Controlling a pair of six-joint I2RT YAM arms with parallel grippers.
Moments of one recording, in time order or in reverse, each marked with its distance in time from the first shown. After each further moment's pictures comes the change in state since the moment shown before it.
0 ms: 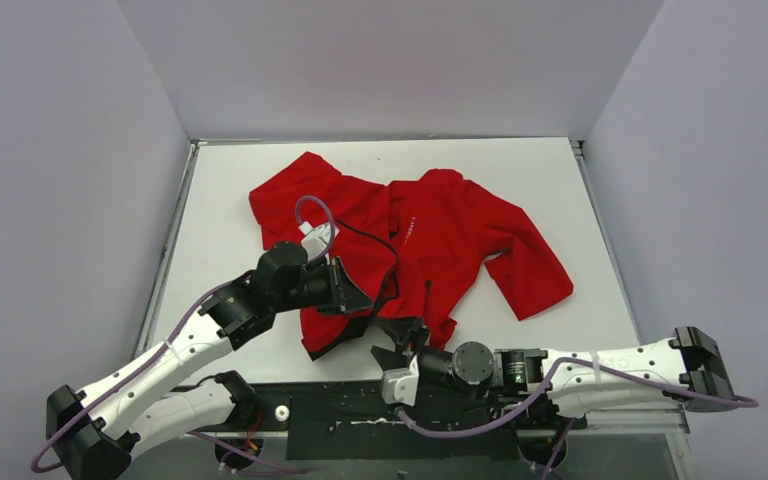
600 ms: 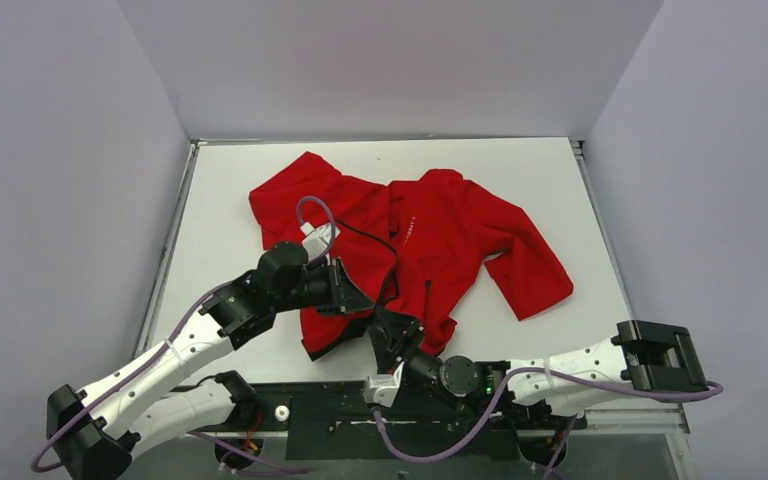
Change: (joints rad) left arm 0.003 0.003 -0.002 0.002 0.019 -0.002; right arm 0.070 0.270 -0.158 0.525 0.328 -0.300
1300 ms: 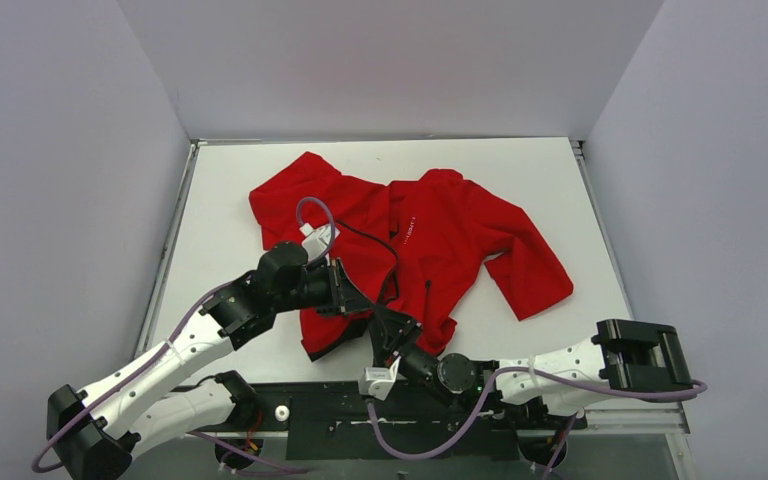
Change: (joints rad) left arm 0.003 0.000 -0.008 0.000 0.005 -0.010; right arm -0.027 0.113 -0.001 0.209 0.029 -0.038
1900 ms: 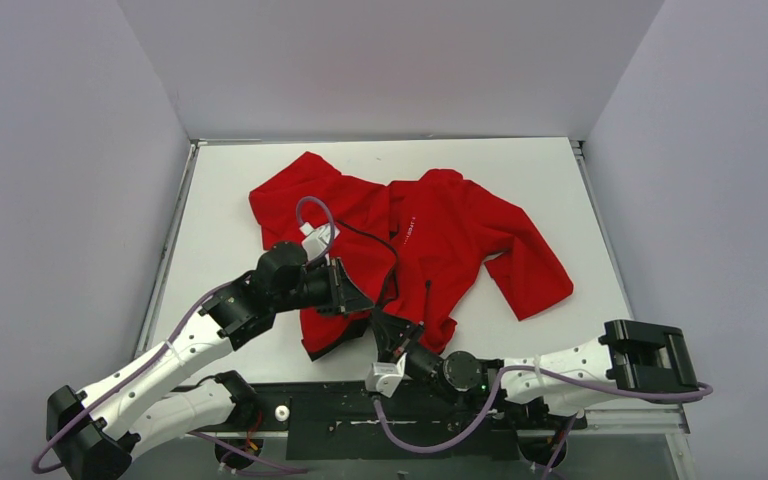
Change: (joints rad) left arm 0.002 -0.003 0.000 0.007 0.004 0.000; right arm -0.018 -0.020 -0.010 0.014 -0.030 0.077
